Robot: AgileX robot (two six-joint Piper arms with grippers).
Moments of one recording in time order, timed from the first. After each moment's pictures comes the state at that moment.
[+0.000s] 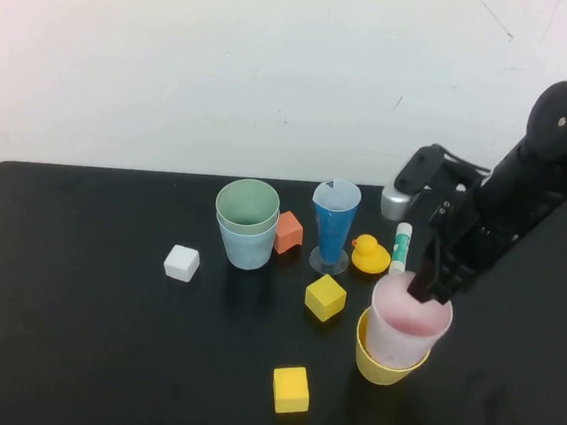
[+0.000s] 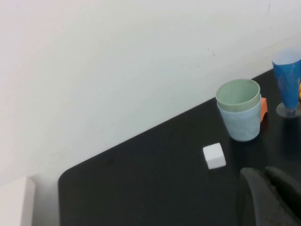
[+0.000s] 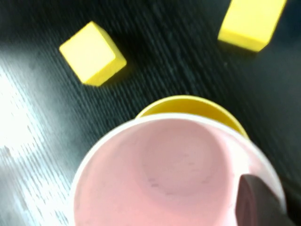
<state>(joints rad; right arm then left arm) 0.32 2.02 -1.53 0.39 1.04 -0.93 -0.32 0.18 -0.37 0.15 0.48 0.10</state>
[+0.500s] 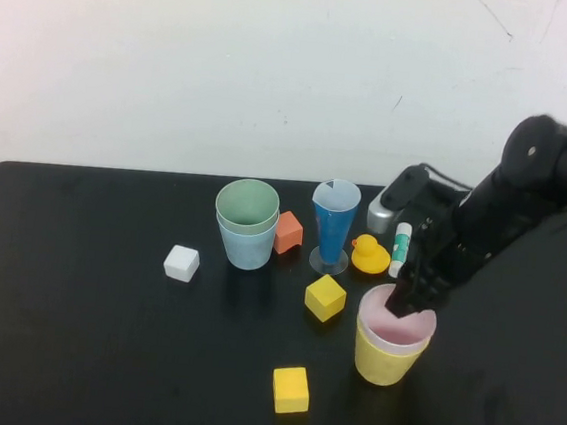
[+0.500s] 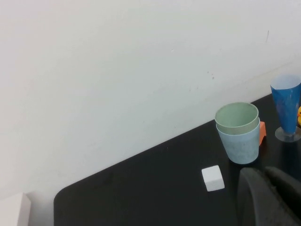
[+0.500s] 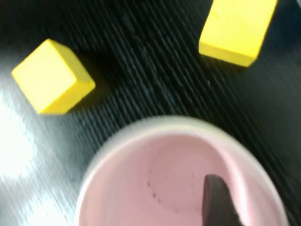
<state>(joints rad) 0.32 2.13 -1.53 0.44 0.92 -0.96 -0.32 0.16 -0.33 0.15 0.38 0.07</state>
